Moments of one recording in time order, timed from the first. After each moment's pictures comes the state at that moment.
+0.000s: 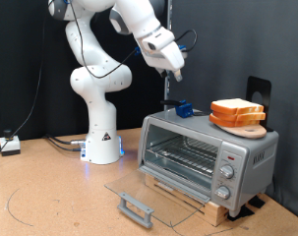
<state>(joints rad) 0.28 -0.89 -0.08 -2.76 0.48 2.01 -0.78</state>
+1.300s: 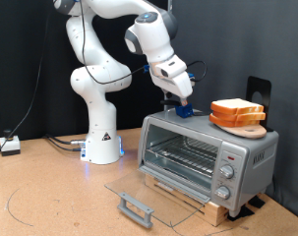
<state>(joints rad) 0.30 -0.76 0.08 -2.85 0.56 2.14 -0.77</state>
